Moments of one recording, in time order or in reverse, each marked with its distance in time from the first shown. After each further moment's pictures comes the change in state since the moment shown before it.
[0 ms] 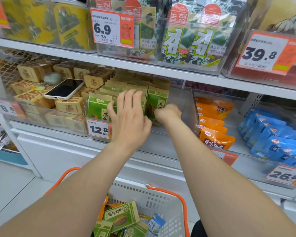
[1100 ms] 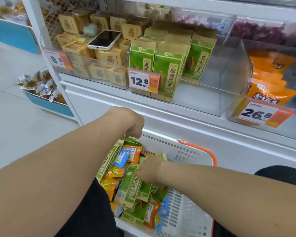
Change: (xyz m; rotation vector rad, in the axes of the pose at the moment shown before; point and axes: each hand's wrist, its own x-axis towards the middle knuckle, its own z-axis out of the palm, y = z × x) left_hand -0.075 -0.101 -0.035 0.415 -1.477 -0.004; right_hand -0.173 0.173 0.177 -1.556 -1.003 -1.315
